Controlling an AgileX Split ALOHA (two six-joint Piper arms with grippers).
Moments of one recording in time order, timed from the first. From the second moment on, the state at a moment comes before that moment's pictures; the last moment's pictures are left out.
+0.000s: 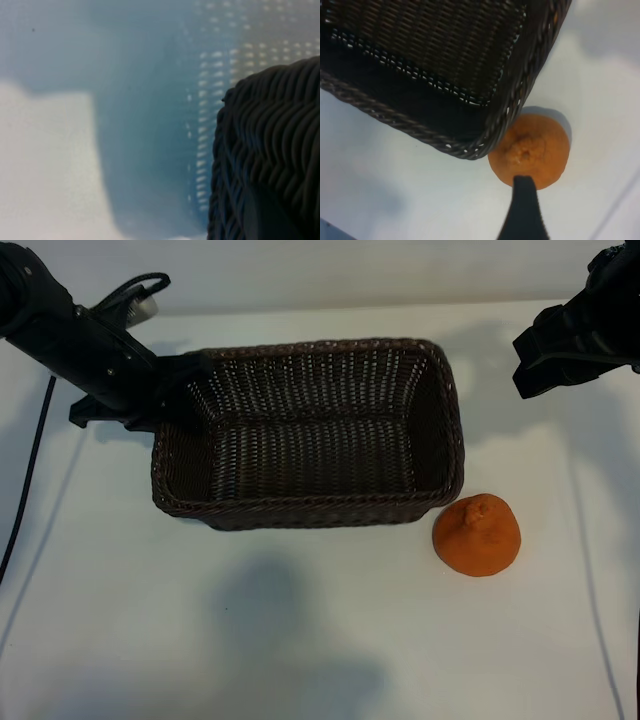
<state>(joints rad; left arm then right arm) -0.09 1.95 -1.32 -0.52 0.82 0.14 0.15 1.48 -1.37 0.26 1.15 -0.17</state>
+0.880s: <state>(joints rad) -0.09 2.01 -1.32 -0.54 0.80 0.13 0.15 1.48 -1.37 0.26 1.15 -0.17</state>
